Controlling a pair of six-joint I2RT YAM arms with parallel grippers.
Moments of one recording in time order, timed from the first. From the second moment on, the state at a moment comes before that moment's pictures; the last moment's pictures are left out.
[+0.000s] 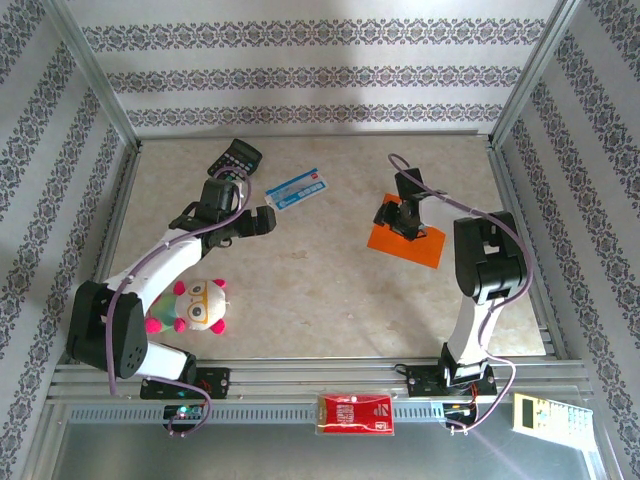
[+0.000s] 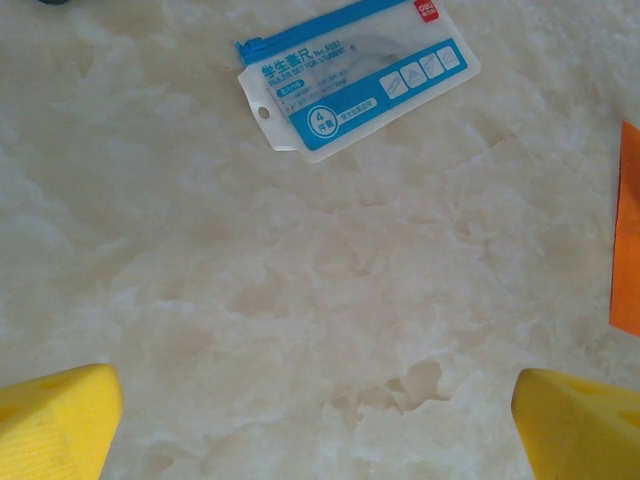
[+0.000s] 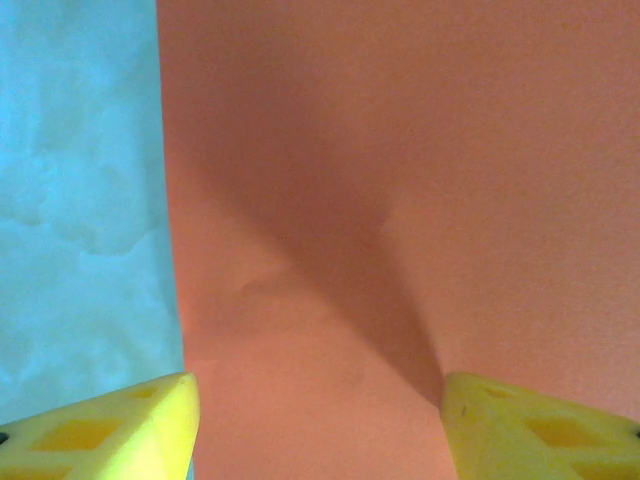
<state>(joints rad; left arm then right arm) -0.27 1.42 0.95 -0.36 0.13 -0.43 0.19 1.89 1.17 -0.44 -0.12 0.67</state>
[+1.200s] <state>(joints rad) -0.65 1.44 0.91 -0.42 -0.09 -0.82 0.27 1.55 1.03 -0.23 -0.20 0.81</state>
